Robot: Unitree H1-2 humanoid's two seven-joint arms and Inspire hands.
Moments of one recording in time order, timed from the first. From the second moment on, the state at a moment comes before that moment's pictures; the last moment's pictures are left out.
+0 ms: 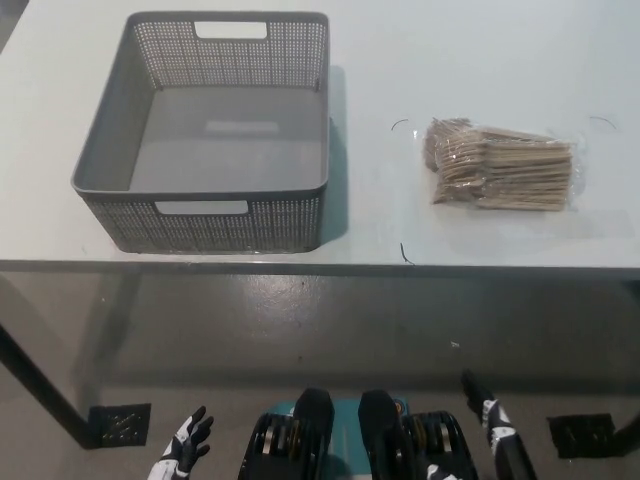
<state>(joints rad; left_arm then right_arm) 0.18 0.15 -0.11 0.24 0.07 -0.41 0.00 0.19 -0.04 0.18 0.09 -0.16 -0.39 -0.09</state>
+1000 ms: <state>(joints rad) 0.16 0.20 -0.16 0.18 0.06 -0.43 -0.04 -0.45 -0.52 -0.01 -0.27 -0.33 0.04 0.12</state>
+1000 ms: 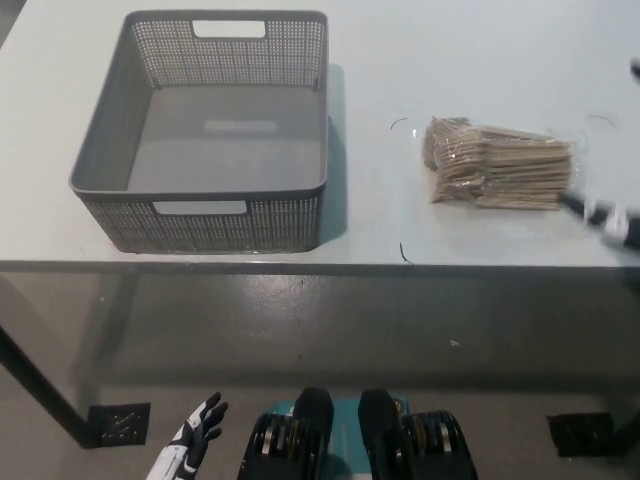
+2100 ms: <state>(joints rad) 0.15 0.21 -0.17 0.21 0.06 -0.43 -0.08 -1.17 -0.62 0.58 0.78 -0.51 0.15 0.64</state>
